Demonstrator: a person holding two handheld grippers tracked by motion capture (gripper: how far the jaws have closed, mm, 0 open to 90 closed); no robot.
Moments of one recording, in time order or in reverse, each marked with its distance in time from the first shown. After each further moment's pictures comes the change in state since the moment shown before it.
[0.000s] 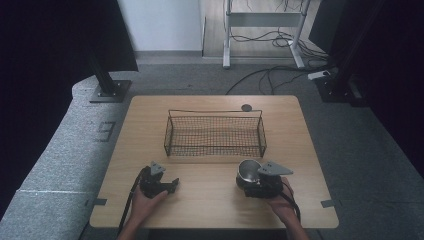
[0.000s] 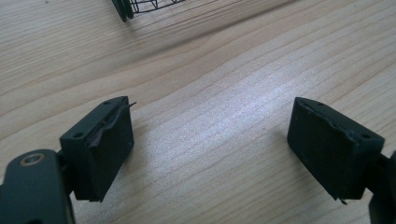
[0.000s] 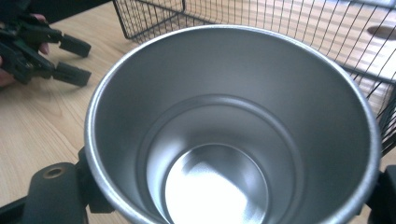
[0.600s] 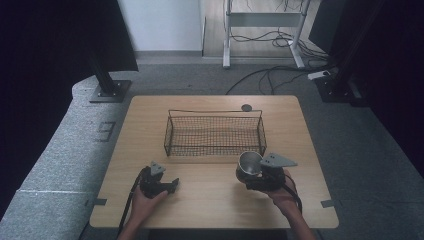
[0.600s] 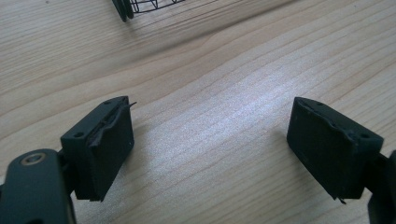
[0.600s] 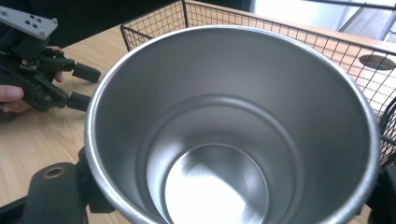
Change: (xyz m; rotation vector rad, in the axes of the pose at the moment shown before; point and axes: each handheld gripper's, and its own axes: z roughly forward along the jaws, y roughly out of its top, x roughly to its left) left arm 0.000 0.000 0.000 0.000 0.001 -0.001; right arm -0.004 0.030 -0.010 -0.040 0.019 -0.001
